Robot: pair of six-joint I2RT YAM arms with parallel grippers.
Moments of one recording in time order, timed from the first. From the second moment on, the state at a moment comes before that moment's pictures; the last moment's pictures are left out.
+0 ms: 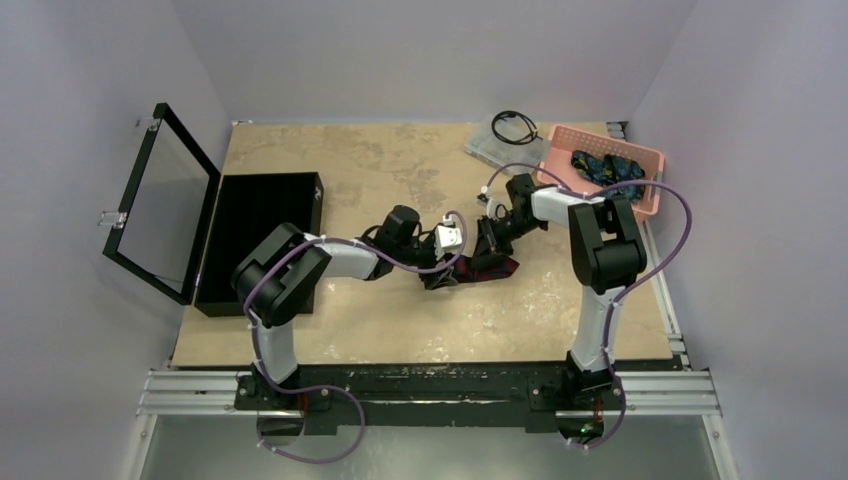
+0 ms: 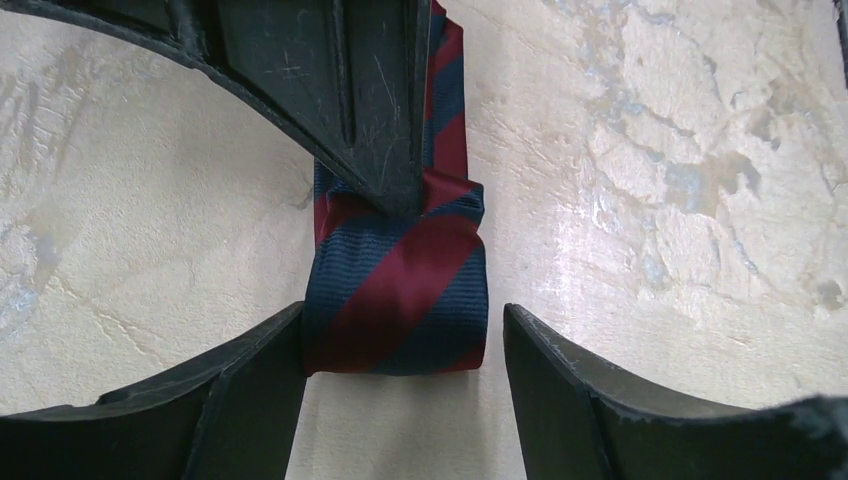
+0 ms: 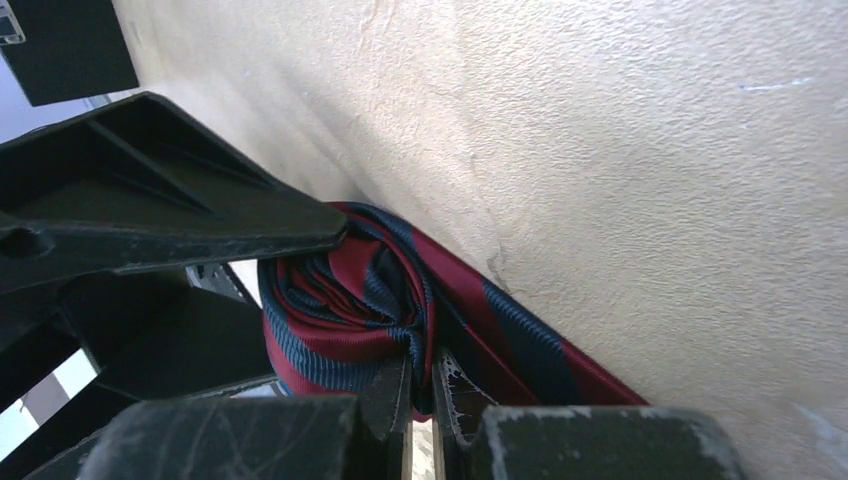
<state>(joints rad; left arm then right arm) -0.69 1.88 0.92 0.34 0.66 0.37 0.23 2.02 1.24 -0.69 -0.79 0.00</state>
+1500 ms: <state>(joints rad) -0.76 1.93 0.99 0.26 0.47 0.44 0.13 1.97 1.29 -0.81 -0.86 -0.10</state>
